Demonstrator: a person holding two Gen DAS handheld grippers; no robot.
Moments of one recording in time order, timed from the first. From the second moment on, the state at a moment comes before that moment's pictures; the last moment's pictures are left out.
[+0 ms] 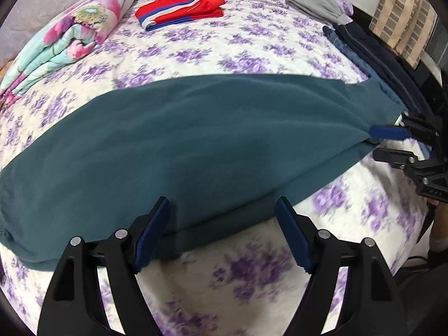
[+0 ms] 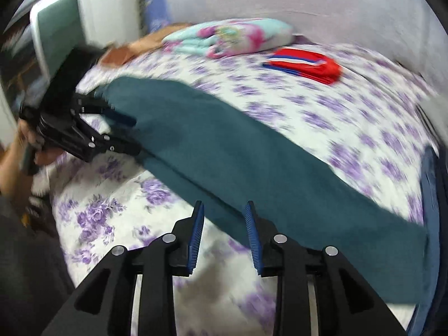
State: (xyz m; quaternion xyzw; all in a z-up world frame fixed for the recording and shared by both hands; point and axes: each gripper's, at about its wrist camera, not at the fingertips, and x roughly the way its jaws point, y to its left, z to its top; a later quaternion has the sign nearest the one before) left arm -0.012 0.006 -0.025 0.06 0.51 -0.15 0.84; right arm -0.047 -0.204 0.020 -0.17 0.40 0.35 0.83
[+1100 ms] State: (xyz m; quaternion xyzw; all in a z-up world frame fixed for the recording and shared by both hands) left arm 0.014 0.003 -0.039 0.13 0.52 -0.19 0.82; right arm -0.023 -0.175 0.028 -0.17 0.39 0.38 0.82
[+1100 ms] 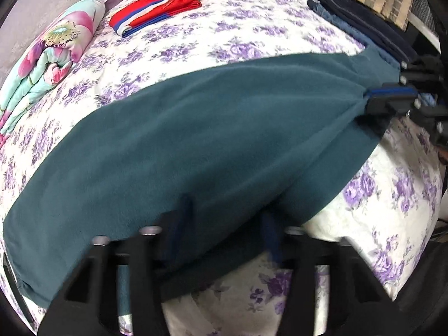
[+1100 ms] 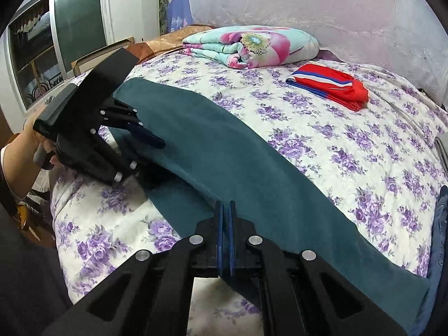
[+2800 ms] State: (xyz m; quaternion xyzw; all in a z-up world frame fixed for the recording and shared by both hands) left arm 0.043 0.024 -0.012 0.07 0.49 -0.08 0.86; right arm 0.043 -0.346 0.020 0.04 0.42 0.11 0.90
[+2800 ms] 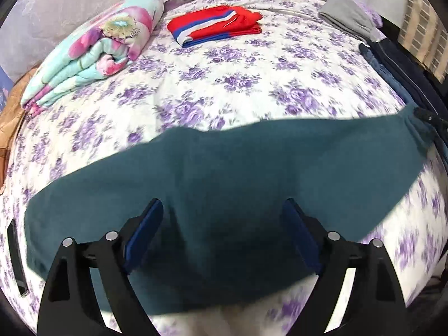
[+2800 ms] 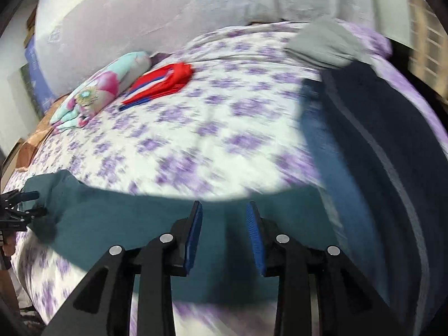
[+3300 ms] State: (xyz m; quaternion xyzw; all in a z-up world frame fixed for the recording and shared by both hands) left arm 0.059 0.096 -0.008 0.03 0.49 0.02 0.87; right arm 0.055 -0.315 0.021 0.03 0.42 0.13 0.90
